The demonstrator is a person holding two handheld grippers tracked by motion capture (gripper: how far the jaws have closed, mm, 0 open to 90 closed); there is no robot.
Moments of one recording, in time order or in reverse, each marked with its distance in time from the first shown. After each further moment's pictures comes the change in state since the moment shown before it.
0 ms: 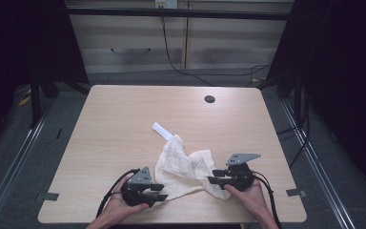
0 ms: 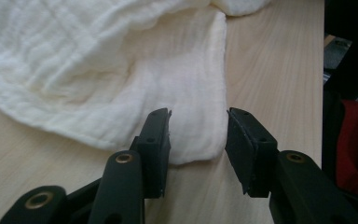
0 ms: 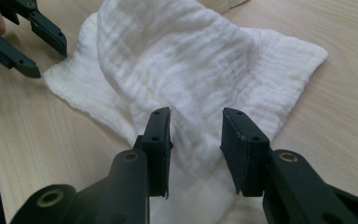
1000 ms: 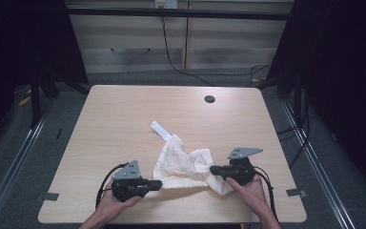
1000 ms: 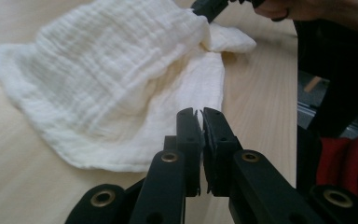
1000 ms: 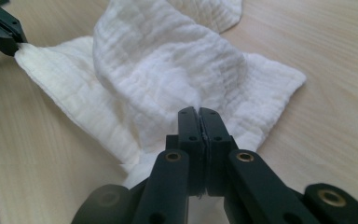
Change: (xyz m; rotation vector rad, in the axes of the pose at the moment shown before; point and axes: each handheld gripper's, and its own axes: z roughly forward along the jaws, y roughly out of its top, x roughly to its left) left arm 0.012 0.006 -0.045 -0.204 0.015 -0.023; right arm -0.008 0.015 -0.007 -0.063 0.001 0.013
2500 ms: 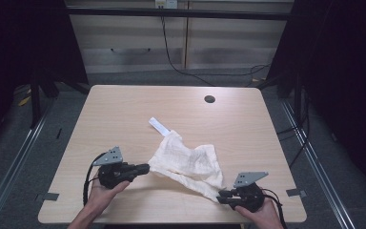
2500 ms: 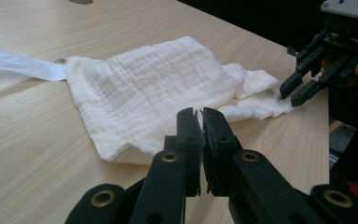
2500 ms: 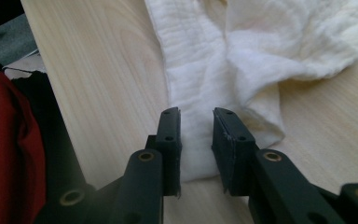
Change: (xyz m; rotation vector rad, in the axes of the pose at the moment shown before) left arm 0.031 0.002 -0.021 -0.094 0.092 -0.104; right arm 0.029 -0.056 -0.022 0.157 0.058 -0.103
